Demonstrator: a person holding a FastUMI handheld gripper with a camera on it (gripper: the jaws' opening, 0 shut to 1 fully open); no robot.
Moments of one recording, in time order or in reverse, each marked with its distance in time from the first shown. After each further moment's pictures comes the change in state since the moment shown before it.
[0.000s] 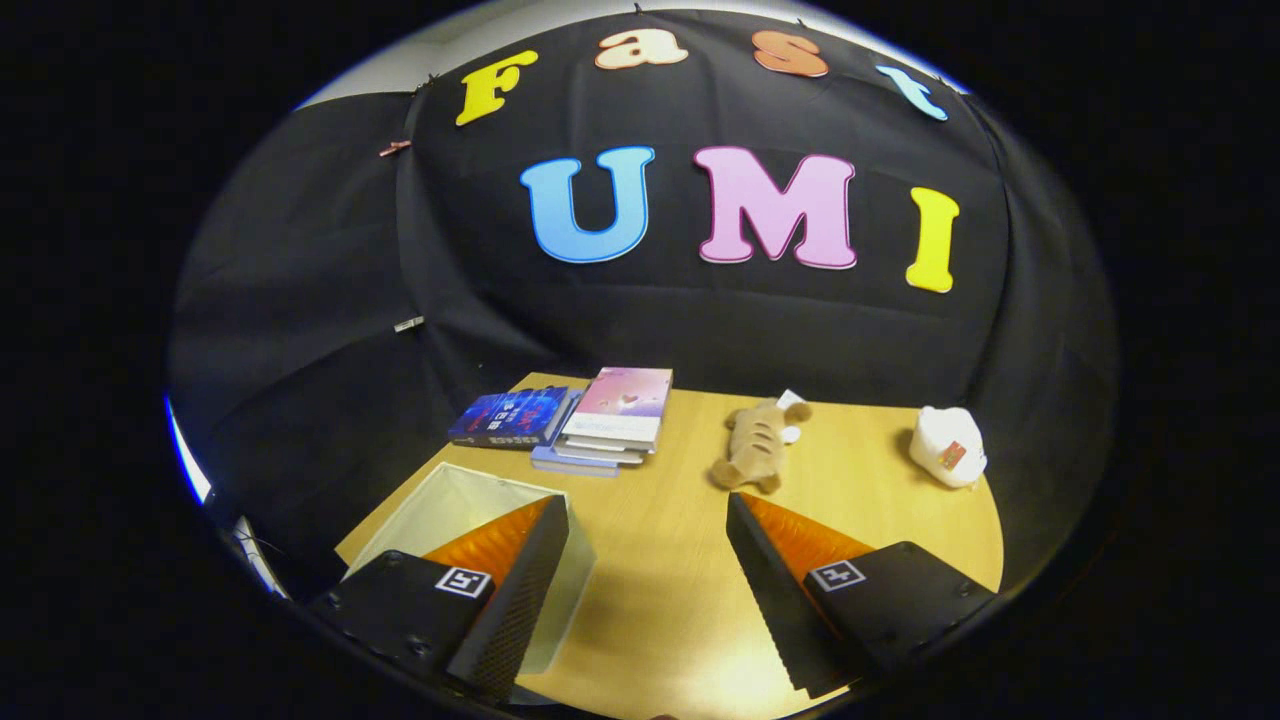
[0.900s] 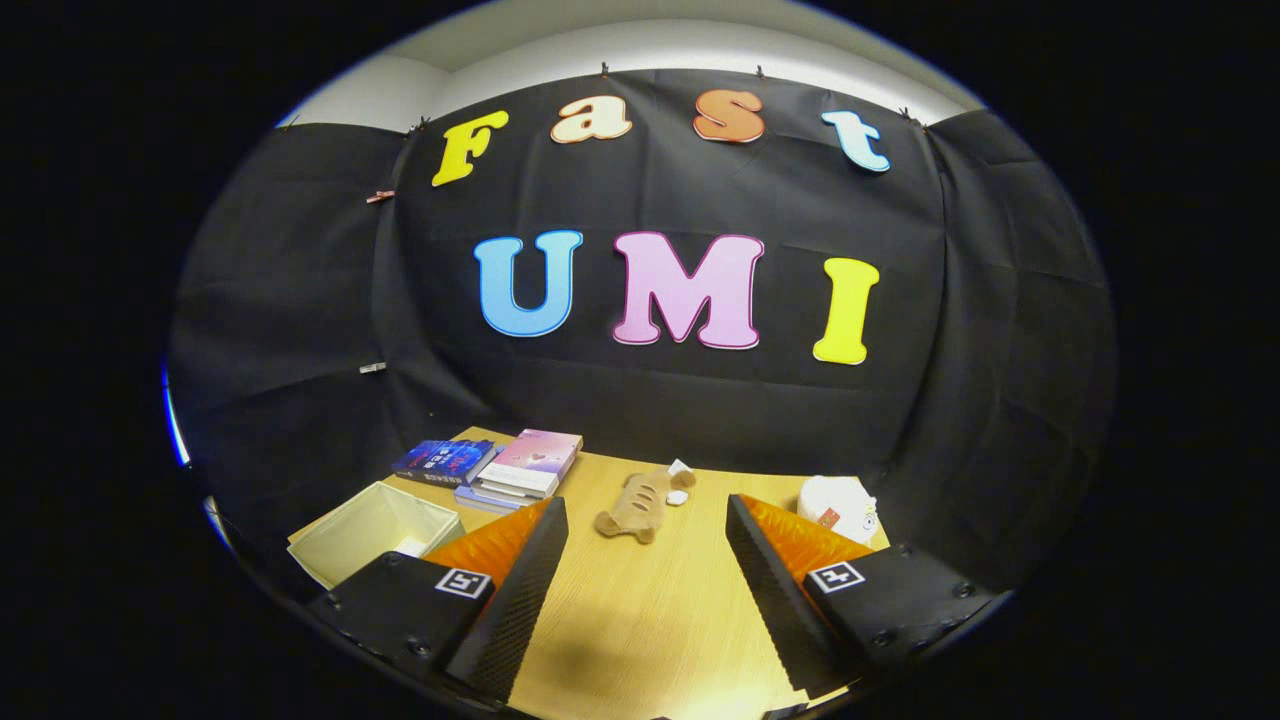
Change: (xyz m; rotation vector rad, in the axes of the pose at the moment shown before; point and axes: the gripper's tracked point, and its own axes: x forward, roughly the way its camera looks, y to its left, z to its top) arm -0.093 -0.139 0.046 -0.039 -0.197 -0.078
